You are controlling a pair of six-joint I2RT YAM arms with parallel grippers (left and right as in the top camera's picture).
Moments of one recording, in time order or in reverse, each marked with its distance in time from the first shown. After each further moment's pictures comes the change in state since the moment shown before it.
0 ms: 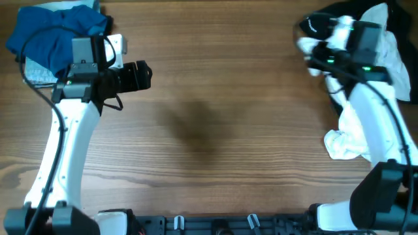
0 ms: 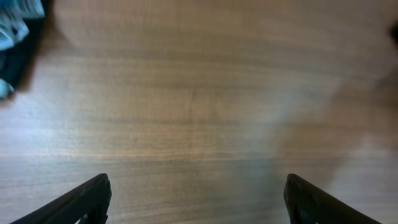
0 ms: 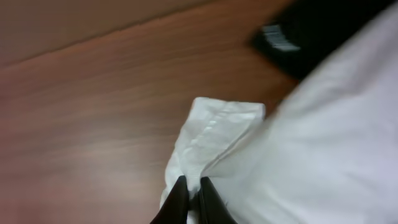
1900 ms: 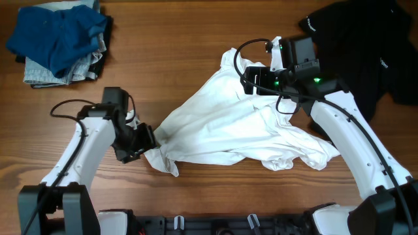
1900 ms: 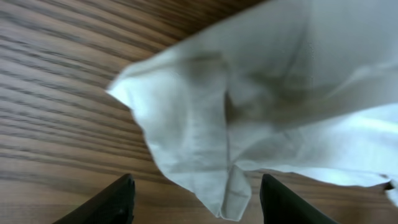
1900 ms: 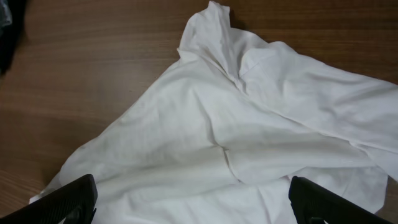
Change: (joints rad) left arm -0.045 0.023 -0.389 -0.278 0.035 -0.272; right arm 0.355 -0.080 0.014 -0.299 0.061 0.112
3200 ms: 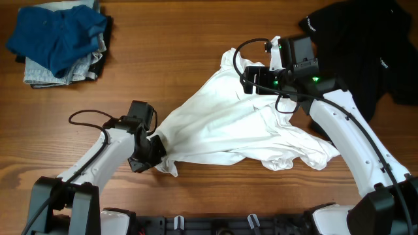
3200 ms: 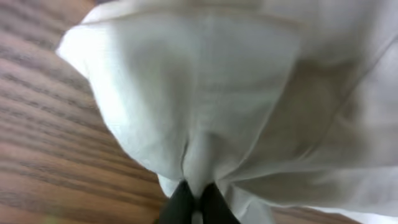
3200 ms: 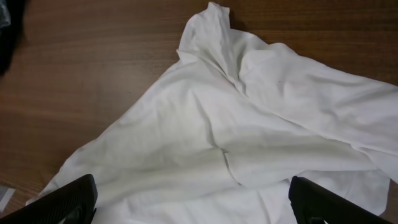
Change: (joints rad) left arm -0.168 0.001 -0.157 0.178 -0.093 -0.233; right arm 0.000 0.007 0.000 0.011 0.000 0.000
